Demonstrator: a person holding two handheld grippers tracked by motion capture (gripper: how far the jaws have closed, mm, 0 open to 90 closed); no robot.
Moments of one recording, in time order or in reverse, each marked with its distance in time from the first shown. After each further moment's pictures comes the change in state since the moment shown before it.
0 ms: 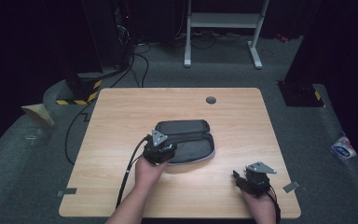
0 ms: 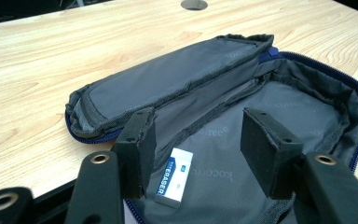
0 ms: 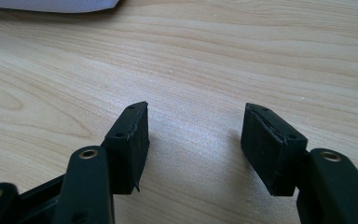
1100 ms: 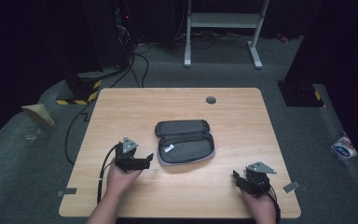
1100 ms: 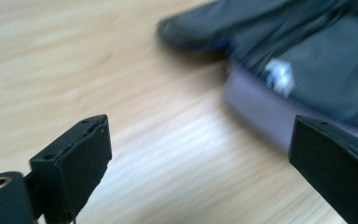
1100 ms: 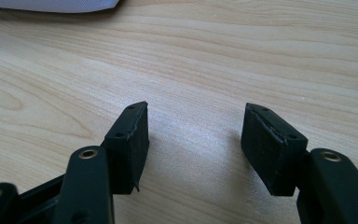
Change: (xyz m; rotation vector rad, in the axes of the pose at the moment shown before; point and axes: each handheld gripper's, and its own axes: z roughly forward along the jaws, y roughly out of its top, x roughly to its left) left arm 0.078 -0.058 -0.043 0.087 0.052 -0.004; right arm 0.000 0.000 0.000 0.000 0.000 0.000
